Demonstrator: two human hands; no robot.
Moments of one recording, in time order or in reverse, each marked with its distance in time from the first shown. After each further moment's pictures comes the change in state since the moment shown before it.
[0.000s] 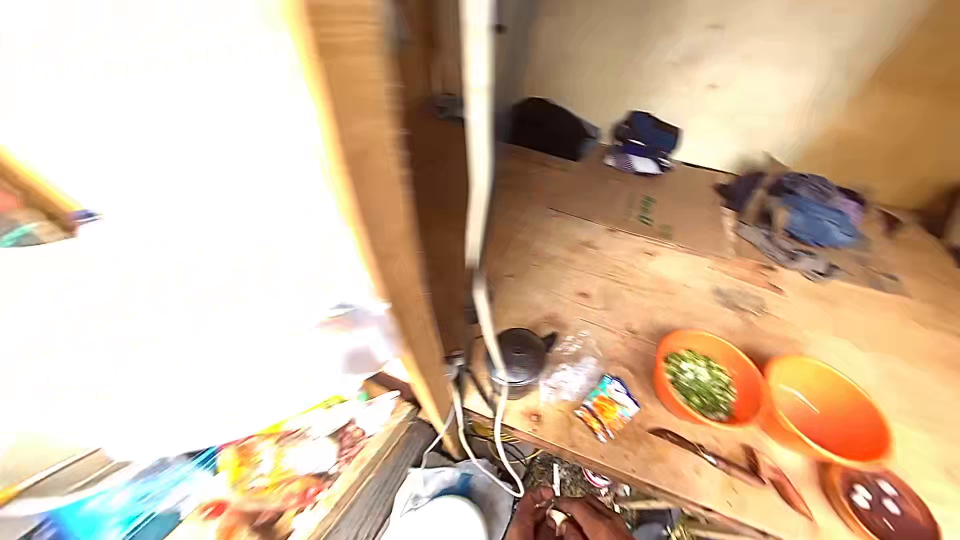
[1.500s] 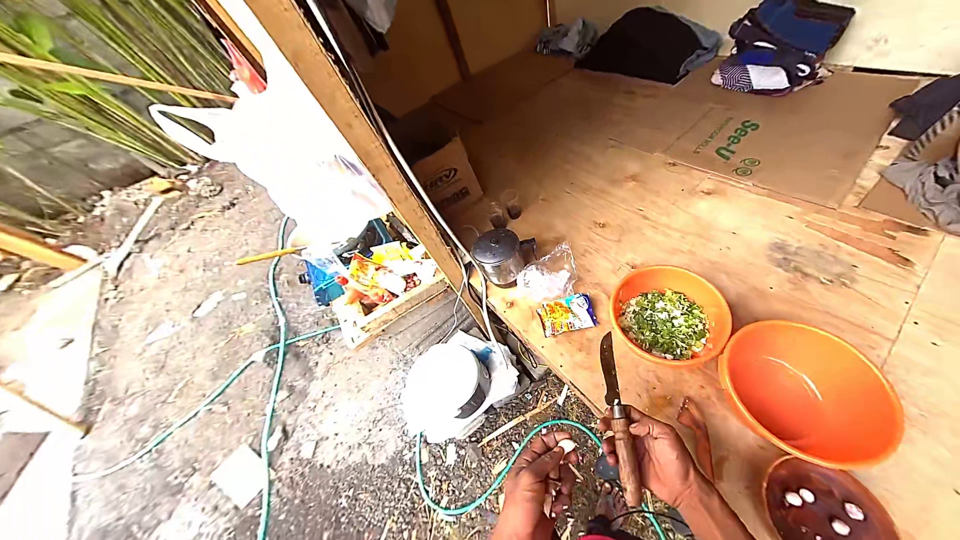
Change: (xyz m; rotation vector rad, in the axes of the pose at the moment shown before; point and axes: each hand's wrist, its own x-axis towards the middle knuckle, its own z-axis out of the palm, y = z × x) left_hand -0.077 -0.056 0.366 -0.724 0.419 -0.036; right_hand -0.095 0.283 -0.236 1.446 -0.616 0.463
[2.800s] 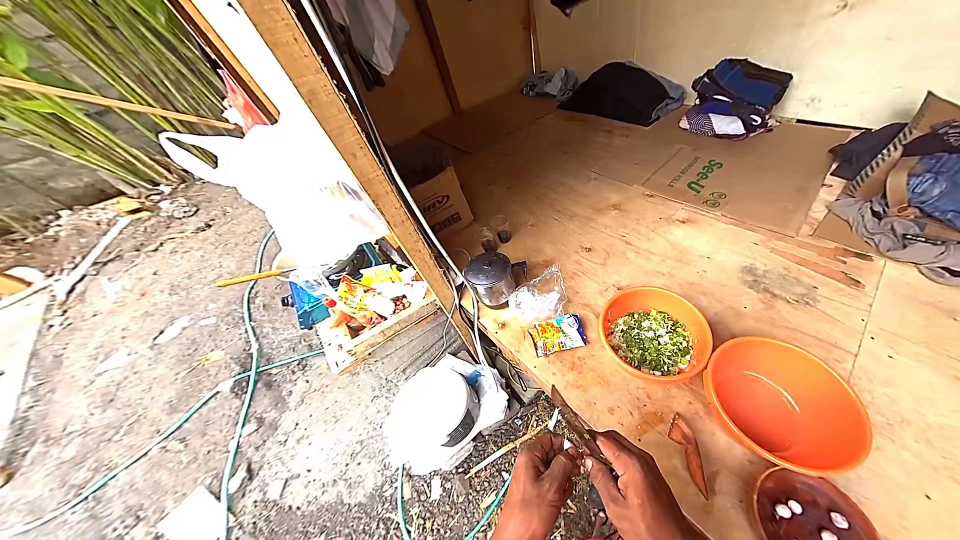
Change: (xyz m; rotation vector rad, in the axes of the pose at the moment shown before) left_hand 0.000 0.034 0.026 0.624 -0.099 0.238; right_hand -0.043 0.013 0.076 -1.412 0.202 -0.720
